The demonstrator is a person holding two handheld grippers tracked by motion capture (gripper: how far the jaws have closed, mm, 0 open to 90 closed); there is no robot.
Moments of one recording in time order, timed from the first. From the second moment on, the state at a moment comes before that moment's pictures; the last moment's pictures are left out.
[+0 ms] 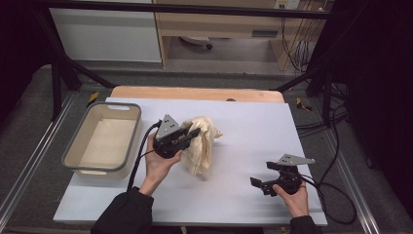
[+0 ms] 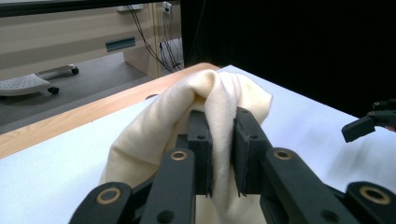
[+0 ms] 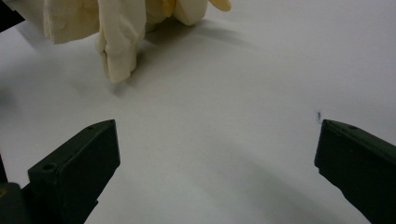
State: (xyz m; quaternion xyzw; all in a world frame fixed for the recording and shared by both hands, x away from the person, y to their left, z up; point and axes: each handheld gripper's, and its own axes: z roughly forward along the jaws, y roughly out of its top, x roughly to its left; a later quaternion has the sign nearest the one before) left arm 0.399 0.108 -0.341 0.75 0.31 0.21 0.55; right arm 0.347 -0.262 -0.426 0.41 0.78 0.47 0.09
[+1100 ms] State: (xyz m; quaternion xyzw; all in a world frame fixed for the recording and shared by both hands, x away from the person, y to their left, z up) left arm 0.403 0.091 -0.369 0.78 0.31 0.17 0.51; right arm 0.347 -0.262 -0.426 0.40 0.78 0.47 0.10
